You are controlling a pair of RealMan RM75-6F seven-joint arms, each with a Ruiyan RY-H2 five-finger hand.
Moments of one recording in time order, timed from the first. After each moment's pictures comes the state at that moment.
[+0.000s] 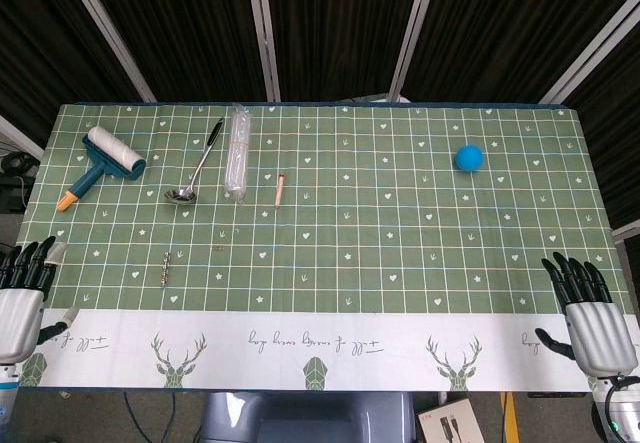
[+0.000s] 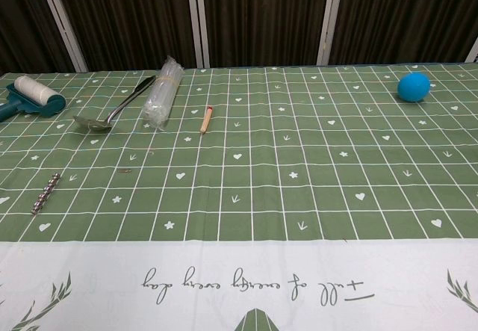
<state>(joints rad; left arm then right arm) -0.07 -1.19 -0.03 -1.58 1.56 1.55 0.19 0.06 -1.12 0.03 -1.58 -1.57 1.50 -0.08</state>
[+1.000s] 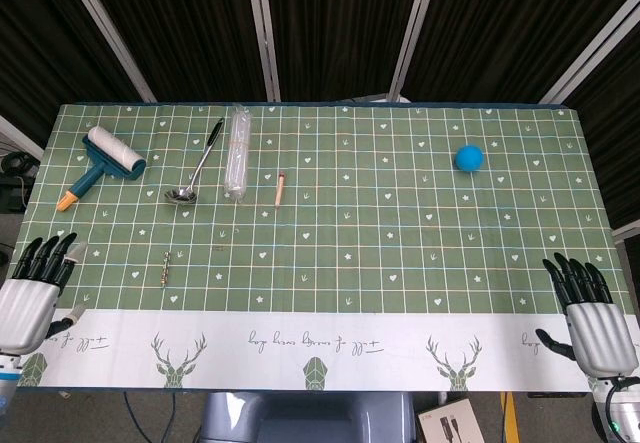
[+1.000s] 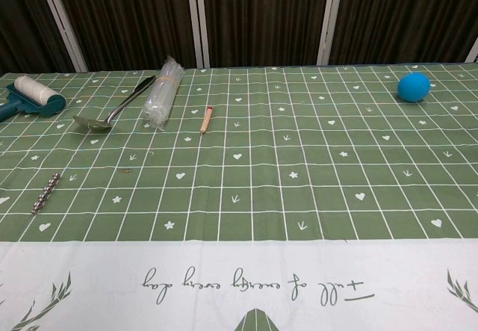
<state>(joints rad) -0.14 -1.13 -0.01 -1.54 1.63 1.47 0.17 0.06 -1.12 0.03 -1.59 -1.56 1.50 -0.08</state>
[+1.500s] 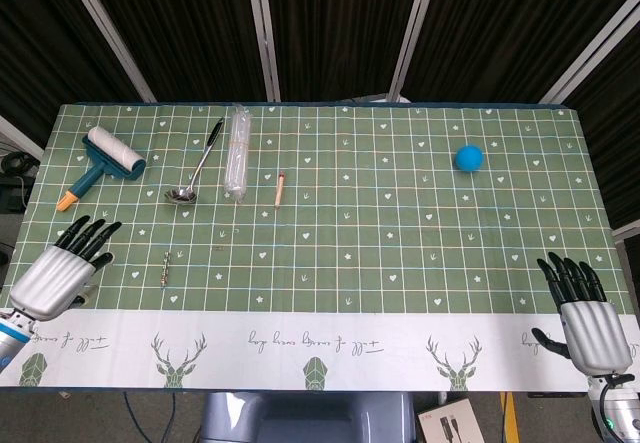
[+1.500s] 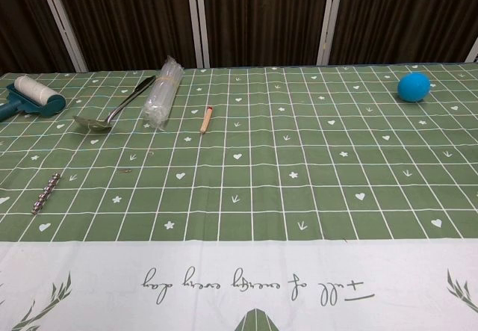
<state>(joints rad) -0.36 -0.99 0.02 -1.47 1.77 1.19 0.13 0.07 -1.13 0.03 -1.59 -1.56 1.49 -0.09</state>
